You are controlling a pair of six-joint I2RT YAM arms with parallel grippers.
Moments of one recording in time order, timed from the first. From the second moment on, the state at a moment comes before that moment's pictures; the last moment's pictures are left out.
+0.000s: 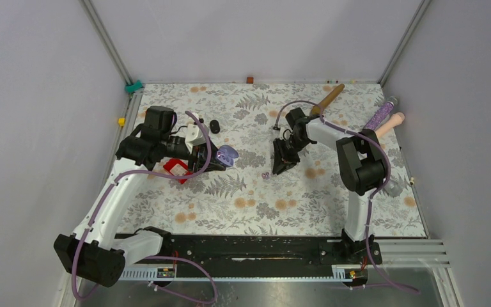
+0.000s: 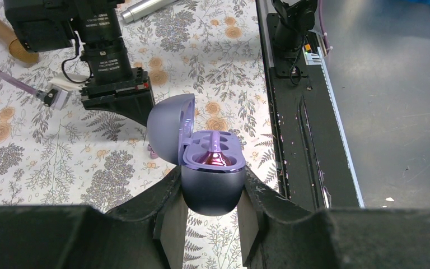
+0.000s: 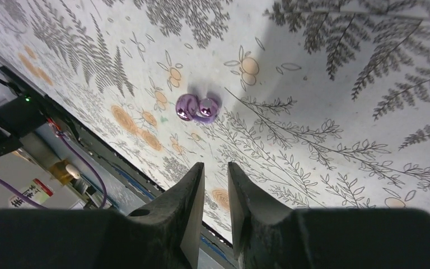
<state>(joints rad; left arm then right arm) -0.29 1.12 1.17 -0.82 1.22 0.71 0.39 2.01 1.38 -0.81 -0.59 0.19</state>
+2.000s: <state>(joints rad) -0.29 1.11 1.17 -0.82 1.22 0.71 0.60 2.02 1.42 -0.73 -0.15 0.15</state>
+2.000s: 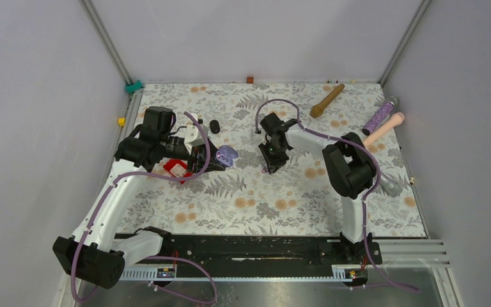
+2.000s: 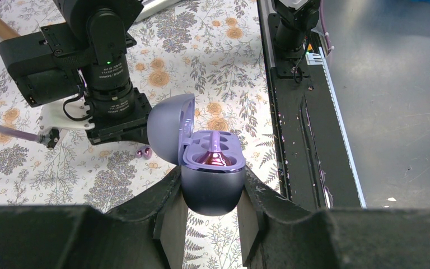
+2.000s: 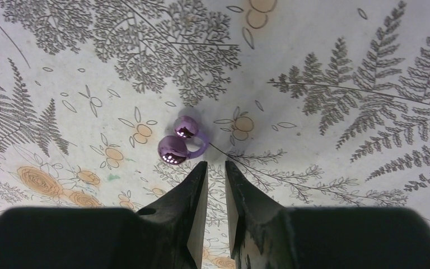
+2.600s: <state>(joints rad) -0.29 1.11 1.17 -0.82 1.22 0.71 0.47 2.08 1.41 -0.69 -0.48 0.34</state>
